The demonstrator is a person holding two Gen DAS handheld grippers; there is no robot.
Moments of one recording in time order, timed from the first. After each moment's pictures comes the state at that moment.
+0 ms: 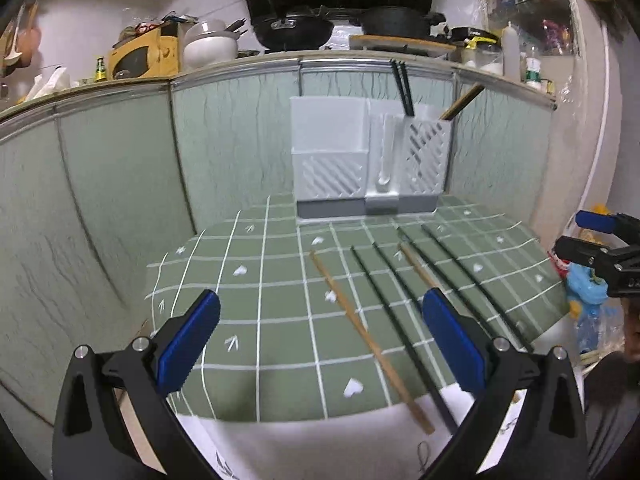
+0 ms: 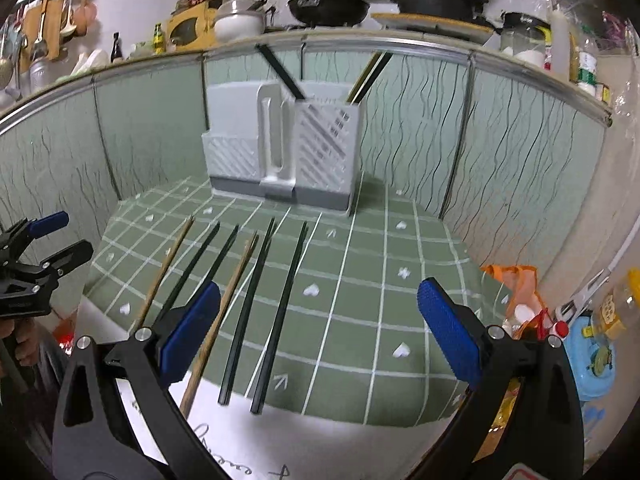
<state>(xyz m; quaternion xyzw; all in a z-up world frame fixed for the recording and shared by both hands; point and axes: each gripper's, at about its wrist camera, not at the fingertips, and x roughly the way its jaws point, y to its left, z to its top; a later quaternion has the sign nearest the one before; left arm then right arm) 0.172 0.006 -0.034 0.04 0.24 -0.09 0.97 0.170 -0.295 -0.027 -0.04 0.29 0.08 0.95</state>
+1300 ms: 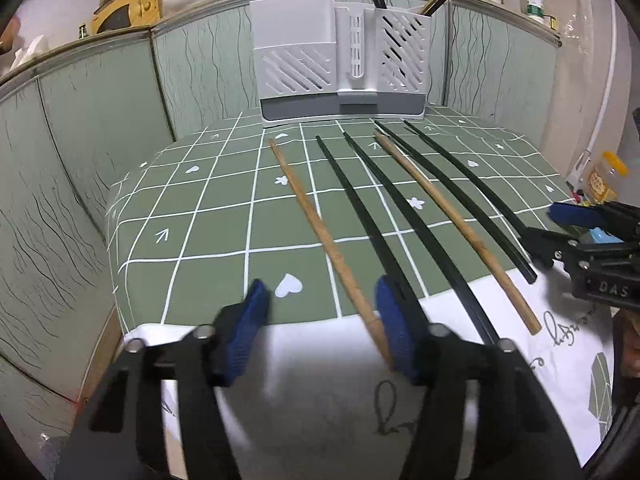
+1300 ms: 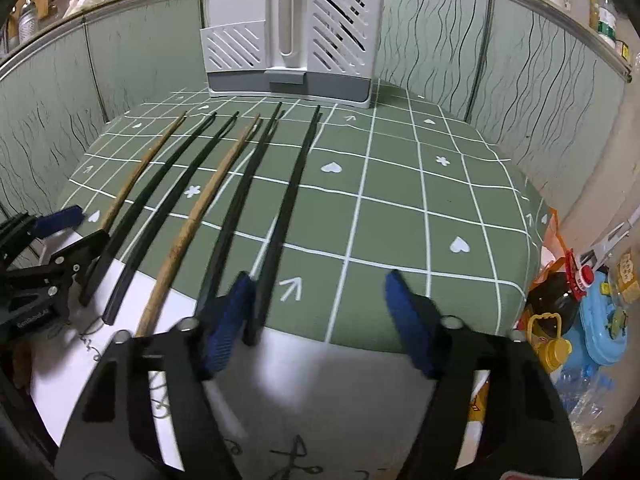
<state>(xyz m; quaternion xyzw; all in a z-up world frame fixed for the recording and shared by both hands) 0.166 -0.038 -0.107 0.06 0.34 -0.08 0.93 0.176 -0.285 -0.108 -0.05 0.38 0.09 0.92</state>
